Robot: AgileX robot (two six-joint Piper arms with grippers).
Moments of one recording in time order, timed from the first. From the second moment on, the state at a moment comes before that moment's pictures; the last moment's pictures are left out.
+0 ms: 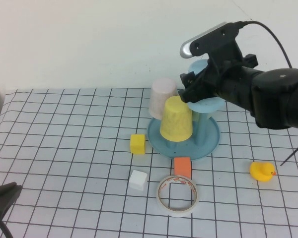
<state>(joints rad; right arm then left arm) 0.56 1.81 -1.29 1.54 -0.22 -1.66 -0.52 0.55 -0.50 0.31 0.51 -0.13</state>
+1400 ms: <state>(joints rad) 0.51 1.90 -1.30 1.74 -0.26 -1.58 -0.52 0.55 -0.50 0.29 0.53 -0.13</state>
